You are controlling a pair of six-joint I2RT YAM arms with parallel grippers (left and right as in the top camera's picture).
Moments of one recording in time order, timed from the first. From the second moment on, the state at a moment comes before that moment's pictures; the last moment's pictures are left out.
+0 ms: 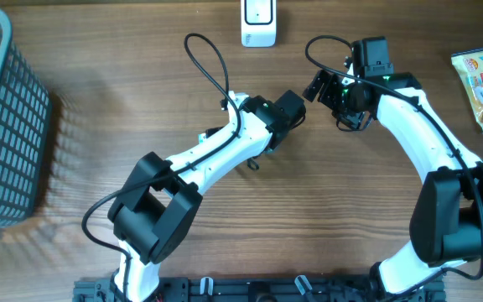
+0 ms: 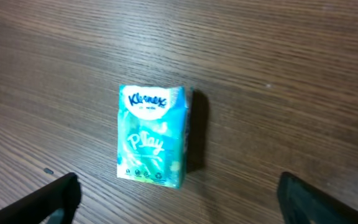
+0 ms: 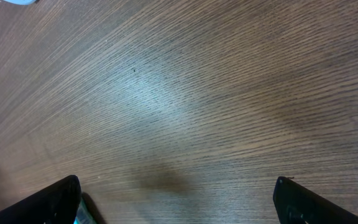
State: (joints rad) left arm -0.77 2.01 1.52 -1.11 -0.52 -1.00; right arm 0.12 1.79 1.28 -0.64 -0.28 0.63
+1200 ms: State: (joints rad) left arm 0.16 1.08 1.62 -1.47 -0.43 -0.98; right arm 0.78 1.79 1.41 -0.67 -0.12 0.39
